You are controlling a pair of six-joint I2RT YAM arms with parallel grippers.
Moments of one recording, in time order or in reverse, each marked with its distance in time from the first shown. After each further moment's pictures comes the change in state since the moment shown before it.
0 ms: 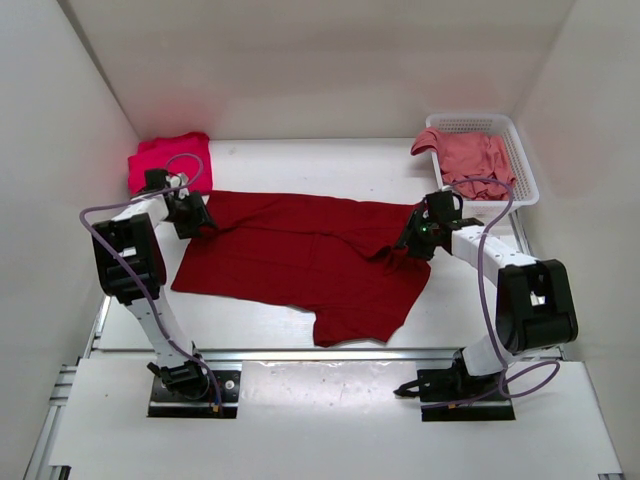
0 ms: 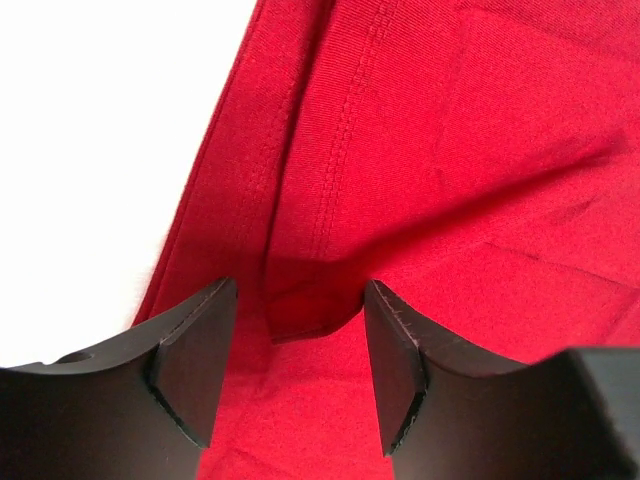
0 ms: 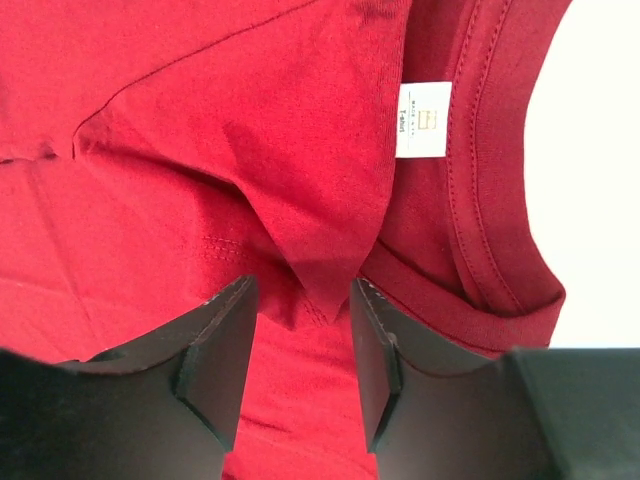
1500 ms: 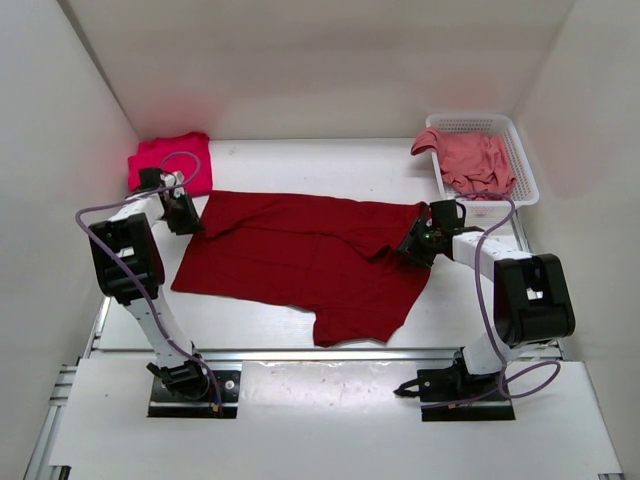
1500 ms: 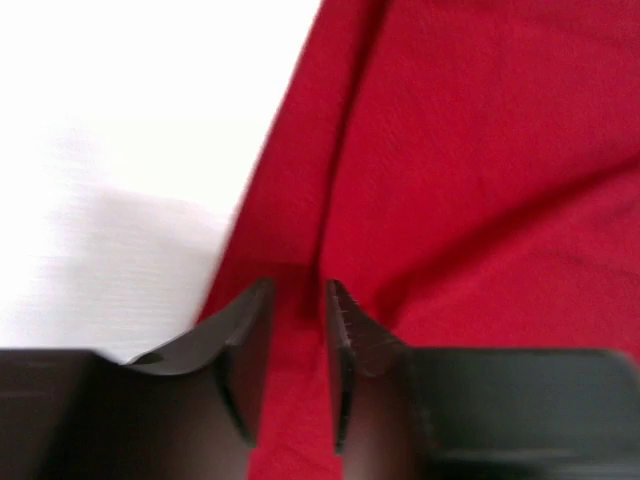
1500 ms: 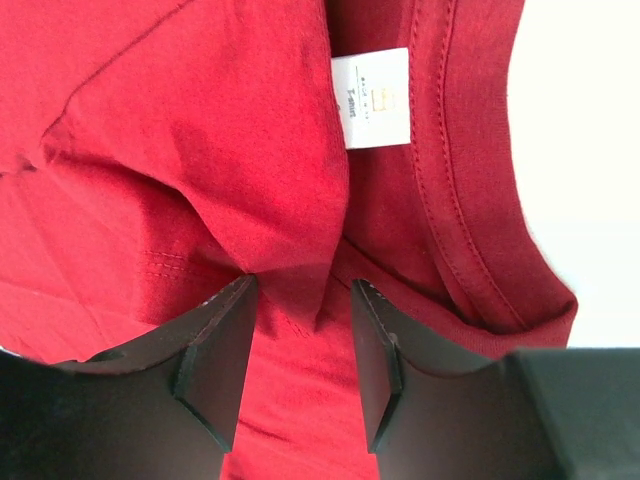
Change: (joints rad) left arm 0.026 0.002 0.026 -0.006 -0.042 0.092; right arm -0.043 0.035 -0.084 0.094 -0.072 0.079
